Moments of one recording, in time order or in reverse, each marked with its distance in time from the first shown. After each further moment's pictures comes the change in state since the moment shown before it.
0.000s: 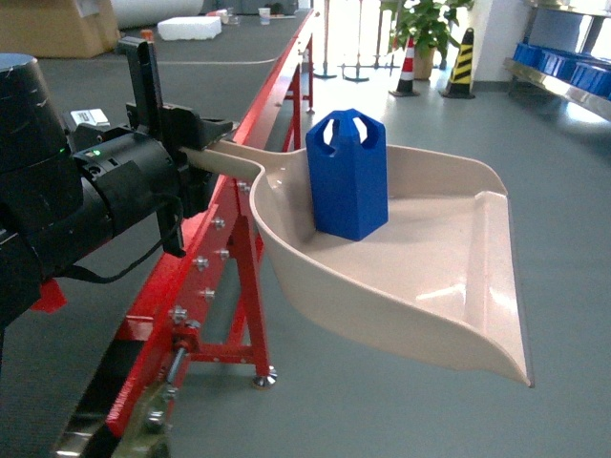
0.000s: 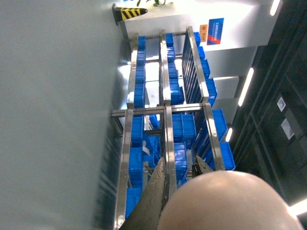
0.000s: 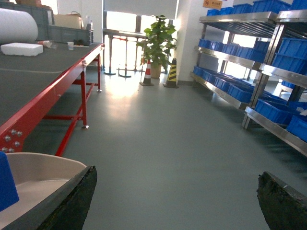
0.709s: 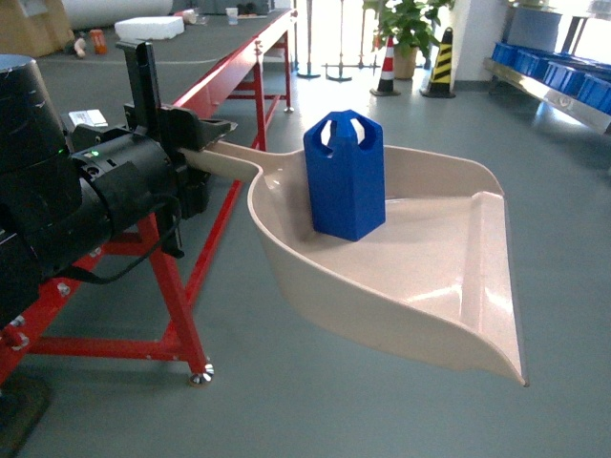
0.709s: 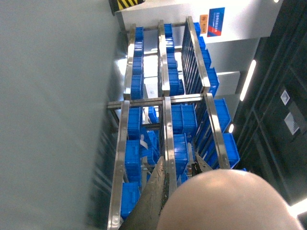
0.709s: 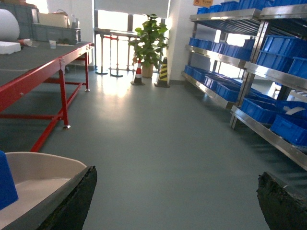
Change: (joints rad) left arm 0.001 0.000 0.000 -0.001 0.000 0.000; right arm 0.000 0.000 0.000 0.000 0.000 0.000
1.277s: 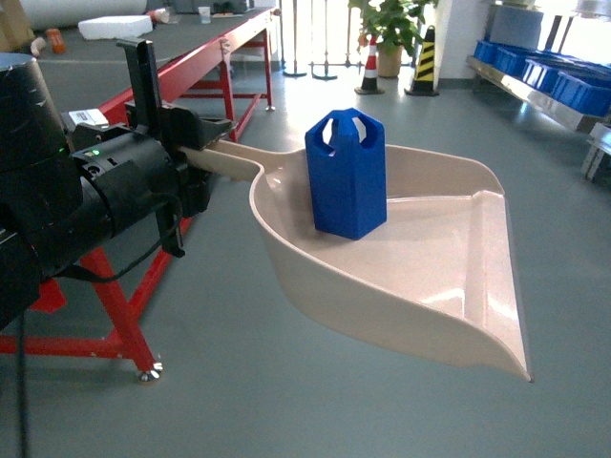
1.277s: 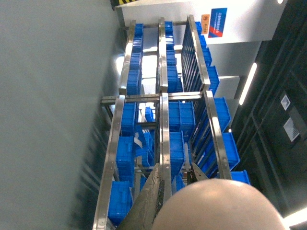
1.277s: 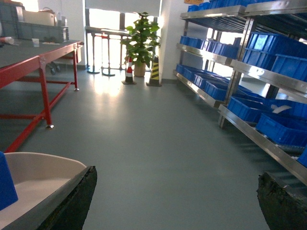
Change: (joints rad) left arm -0.001 0.000 0.000 0.002 -0.001 -0.001; right arm 0.000 -0.001 0.000 0.000 0.001 0.000
